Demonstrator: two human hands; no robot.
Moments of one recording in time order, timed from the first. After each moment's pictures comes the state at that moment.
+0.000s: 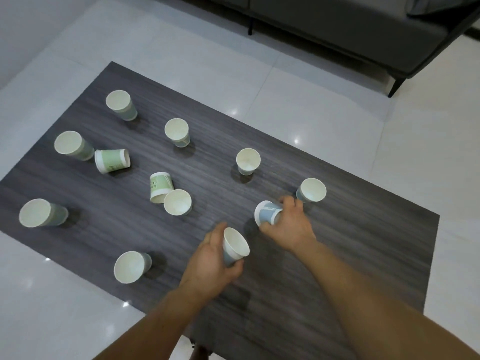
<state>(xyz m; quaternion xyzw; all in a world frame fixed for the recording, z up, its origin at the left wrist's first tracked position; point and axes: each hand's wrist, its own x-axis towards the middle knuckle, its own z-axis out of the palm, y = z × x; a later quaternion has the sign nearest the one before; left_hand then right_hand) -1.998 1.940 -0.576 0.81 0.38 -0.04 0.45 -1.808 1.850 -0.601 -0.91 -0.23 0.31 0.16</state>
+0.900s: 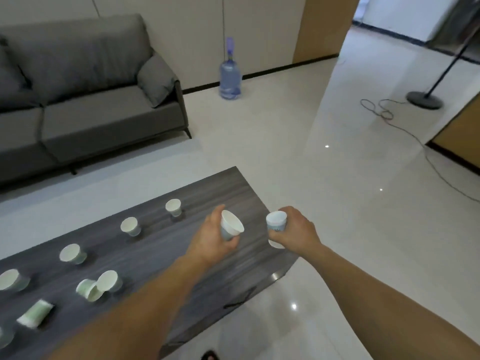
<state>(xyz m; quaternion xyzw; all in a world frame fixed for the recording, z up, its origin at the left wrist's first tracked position) -2.053 1.751 -0.315 0.91 -0.08 -0.11 0.40 -2.080 1.526 -0.301 -0.93 0.14 0.08 0.33</state>
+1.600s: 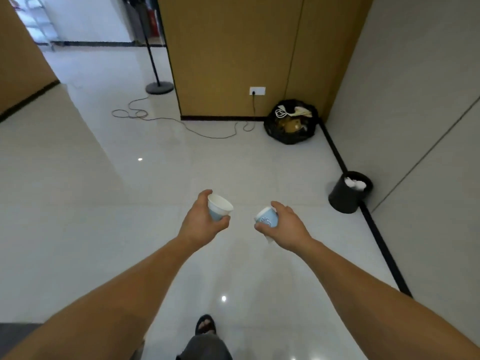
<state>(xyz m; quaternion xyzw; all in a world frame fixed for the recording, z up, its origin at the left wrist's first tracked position) -2.276 1.167 -0.282 0.75 -0.49 -0.25 0.36 -2.495 1.088 -0.294 -0.74 0.55 -0.13 0.36</state>
